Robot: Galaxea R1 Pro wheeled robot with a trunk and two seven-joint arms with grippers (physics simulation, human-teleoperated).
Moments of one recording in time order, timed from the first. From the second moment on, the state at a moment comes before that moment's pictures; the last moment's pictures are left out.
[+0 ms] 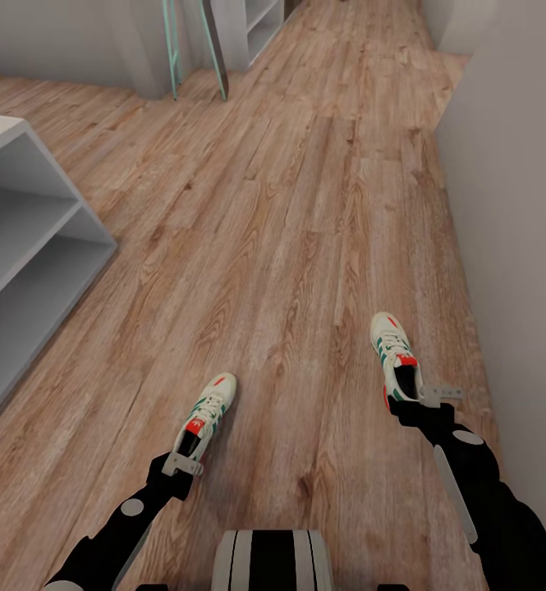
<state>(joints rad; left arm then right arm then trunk) -0.46 0.08 -0.11 -0.64 -0.18 -0.05 -0.13 -0.39 -0.12 -0.08 -1.42 -0.04 0.57 -0.04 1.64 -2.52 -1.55</state>
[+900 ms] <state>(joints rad) -0.46 0.08 -0.11 -0.64 -0.18 -0.05 -0.13 -0.39 -0.12 -0.08 -1.42 -0.04 0.57 -0.04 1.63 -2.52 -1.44</state>
